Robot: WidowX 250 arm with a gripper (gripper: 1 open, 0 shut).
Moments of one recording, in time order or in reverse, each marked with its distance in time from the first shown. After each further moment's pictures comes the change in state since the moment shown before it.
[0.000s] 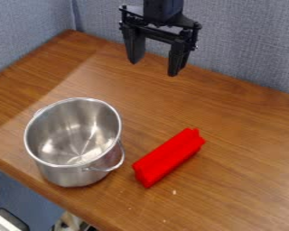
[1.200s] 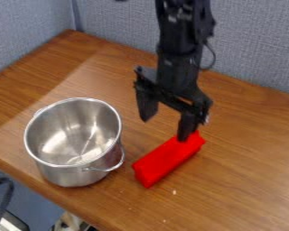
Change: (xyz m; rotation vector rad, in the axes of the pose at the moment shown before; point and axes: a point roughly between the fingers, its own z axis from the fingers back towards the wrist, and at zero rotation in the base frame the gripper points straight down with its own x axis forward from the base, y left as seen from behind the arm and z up) arm -0.037 -0.042 -0.062 0.037 -0.032 -0.155
